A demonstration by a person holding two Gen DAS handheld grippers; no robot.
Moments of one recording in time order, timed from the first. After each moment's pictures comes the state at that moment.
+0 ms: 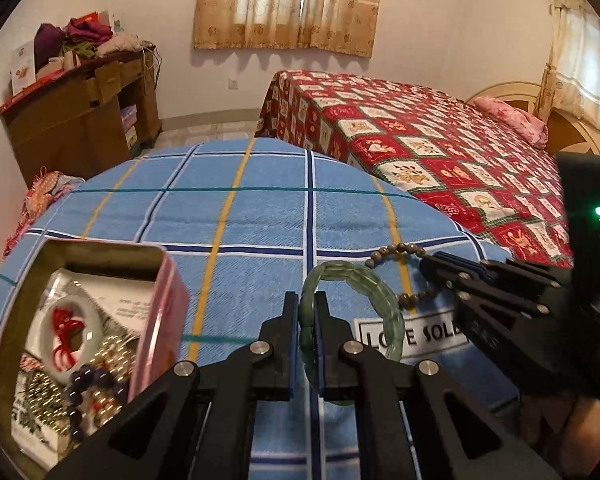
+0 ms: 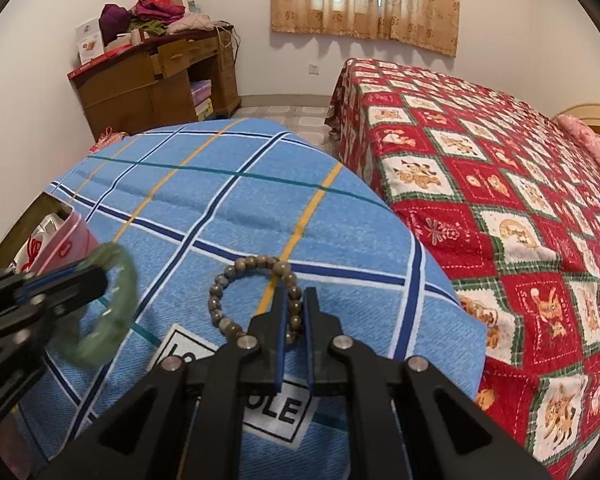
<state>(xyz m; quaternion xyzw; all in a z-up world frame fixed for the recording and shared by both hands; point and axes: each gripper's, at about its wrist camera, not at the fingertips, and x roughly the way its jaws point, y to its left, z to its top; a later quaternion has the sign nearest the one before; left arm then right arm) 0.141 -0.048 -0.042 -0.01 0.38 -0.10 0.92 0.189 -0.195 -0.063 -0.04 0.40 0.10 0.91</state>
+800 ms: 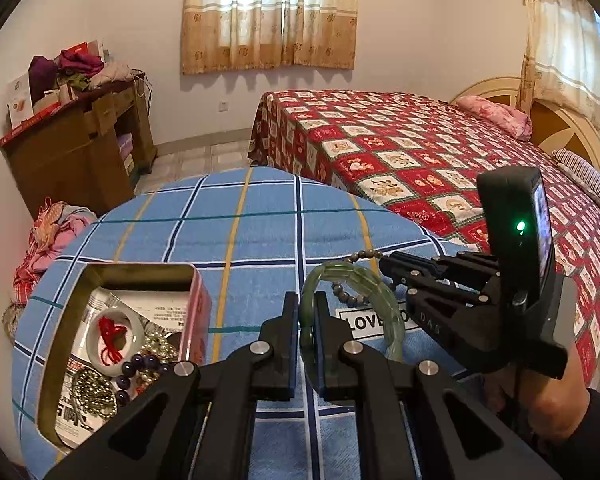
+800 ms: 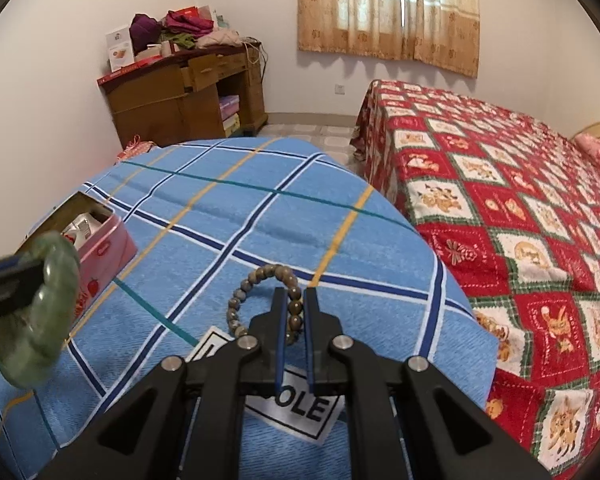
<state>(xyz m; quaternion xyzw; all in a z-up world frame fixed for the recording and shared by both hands) 0.103 -0.048 0.002 0.02 0.35 -0.12 0.93 0.175 -0.184 -0.054 -0.05 0.37 0.14 0.92</state>
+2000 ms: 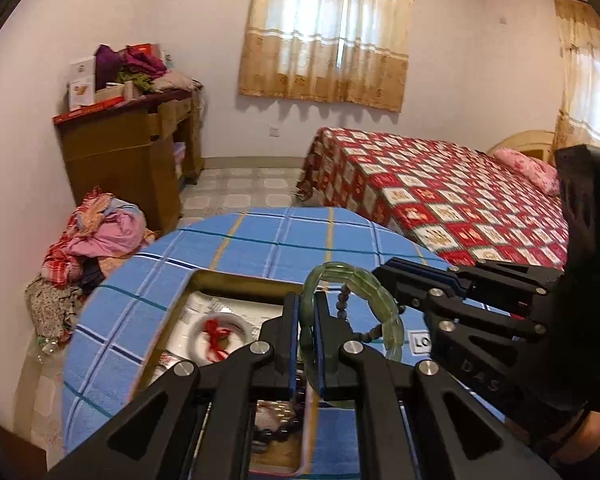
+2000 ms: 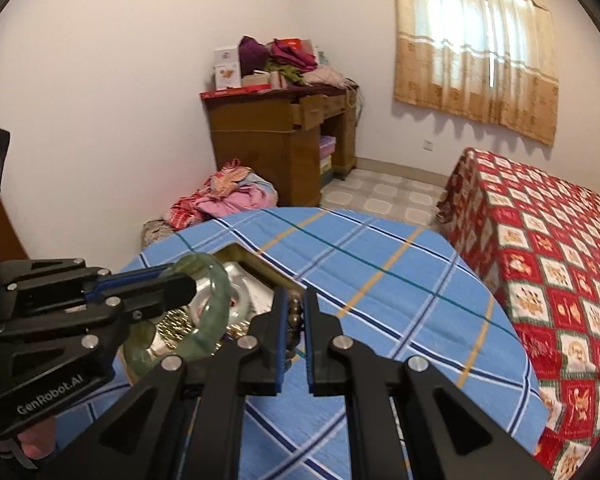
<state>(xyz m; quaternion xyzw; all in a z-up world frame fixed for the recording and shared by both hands) 0.070 0.048 0.040 -0.04 0.30 -0.04 0.95 0.126 -0.071 0.025 -0.07 0.29 0.30 0.91</state>
